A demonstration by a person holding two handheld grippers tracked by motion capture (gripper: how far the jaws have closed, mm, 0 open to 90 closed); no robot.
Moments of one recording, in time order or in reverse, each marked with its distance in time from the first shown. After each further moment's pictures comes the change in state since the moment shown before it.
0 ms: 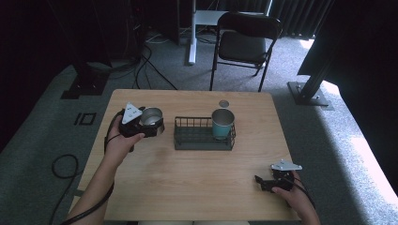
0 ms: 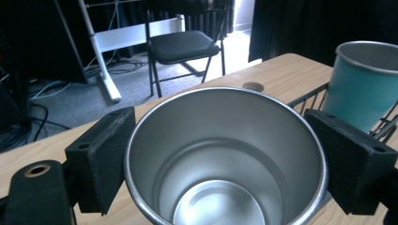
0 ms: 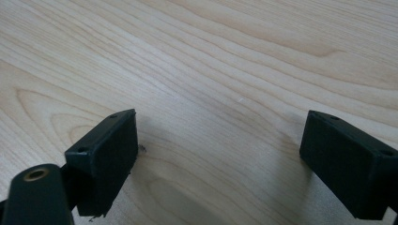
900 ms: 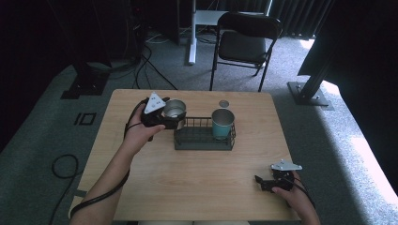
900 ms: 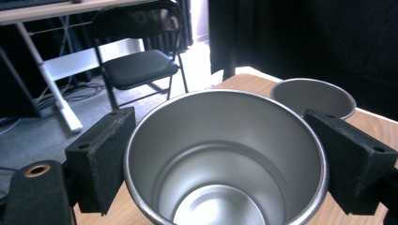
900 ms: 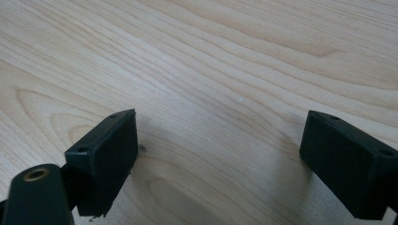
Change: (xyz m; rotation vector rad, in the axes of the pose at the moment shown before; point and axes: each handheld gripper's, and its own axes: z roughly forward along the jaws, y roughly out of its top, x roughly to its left) left arm -0.041 0.041 0.043 -0.033 -0.166 0.094; right arm 0.000 0.000 0.000 0.000 0.000 0.001
